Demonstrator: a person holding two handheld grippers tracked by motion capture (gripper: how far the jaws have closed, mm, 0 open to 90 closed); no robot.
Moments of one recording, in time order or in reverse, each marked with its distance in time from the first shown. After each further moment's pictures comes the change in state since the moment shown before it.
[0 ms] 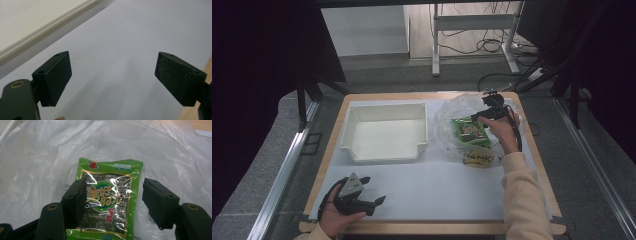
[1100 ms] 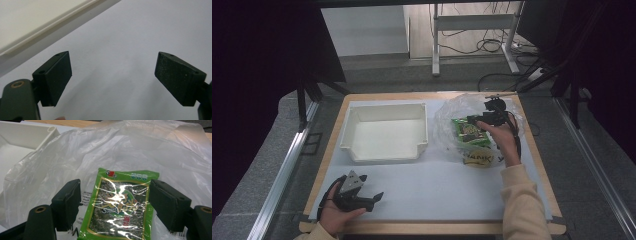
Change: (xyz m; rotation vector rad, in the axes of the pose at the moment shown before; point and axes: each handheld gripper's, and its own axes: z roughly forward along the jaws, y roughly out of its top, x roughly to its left) left arm 0.010 -0.002 0.005 0.030 0.062 -0.046; right arm 0.005 -0.021 -0.010 -0.164 0.112 -0.019
